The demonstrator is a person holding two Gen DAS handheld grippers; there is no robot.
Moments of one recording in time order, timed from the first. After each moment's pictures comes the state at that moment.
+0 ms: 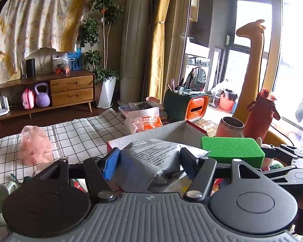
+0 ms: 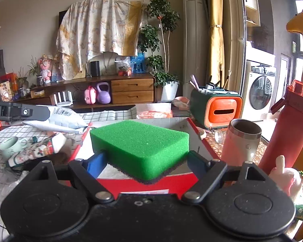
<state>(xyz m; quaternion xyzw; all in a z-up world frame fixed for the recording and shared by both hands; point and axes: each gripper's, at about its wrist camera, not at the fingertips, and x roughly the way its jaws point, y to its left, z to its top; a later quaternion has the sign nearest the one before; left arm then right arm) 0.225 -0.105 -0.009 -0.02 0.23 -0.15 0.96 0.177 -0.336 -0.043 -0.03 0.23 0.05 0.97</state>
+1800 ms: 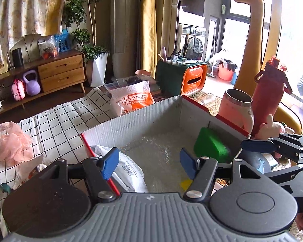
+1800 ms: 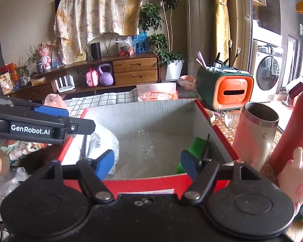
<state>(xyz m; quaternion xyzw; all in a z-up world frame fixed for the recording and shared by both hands) 0.290 -0.162 -0.036 0.03 0.31 -0.16 0.94 0.208 -0.332 -0.046 0.00 0.29 0.07 0.95</state>
